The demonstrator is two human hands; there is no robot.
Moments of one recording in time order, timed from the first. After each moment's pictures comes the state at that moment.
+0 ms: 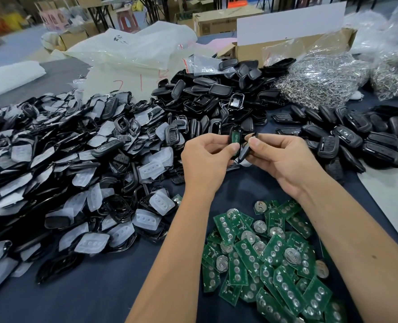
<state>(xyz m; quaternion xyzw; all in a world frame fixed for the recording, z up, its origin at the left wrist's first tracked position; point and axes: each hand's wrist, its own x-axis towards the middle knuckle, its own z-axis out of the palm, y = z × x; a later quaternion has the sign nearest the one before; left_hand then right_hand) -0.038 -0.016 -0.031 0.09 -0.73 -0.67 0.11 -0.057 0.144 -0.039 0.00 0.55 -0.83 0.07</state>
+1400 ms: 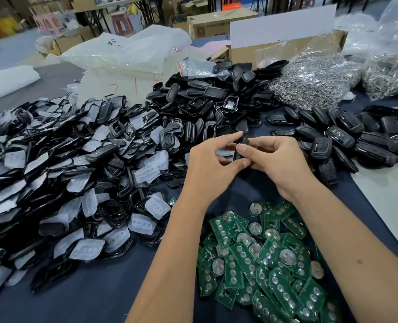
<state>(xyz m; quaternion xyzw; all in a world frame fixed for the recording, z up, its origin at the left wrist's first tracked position) -0.035 -0.017 -0.029 -0.09 -0.82 -0.56 0.08 -0.055 0.145 -0.043 -0.01 0.68 -0.74 0.00</state>
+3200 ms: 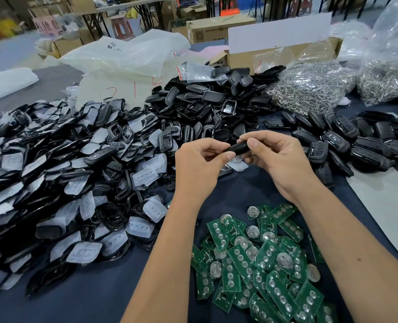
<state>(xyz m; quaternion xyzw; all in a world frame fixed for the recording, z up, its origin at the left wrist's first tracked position) -0.040 -0.025 -0.028 -0.04 -0.80 -0.58 0.15 -0.064 0.156 -0.049 -0.12 0.63 -0.77 -0.02</state>
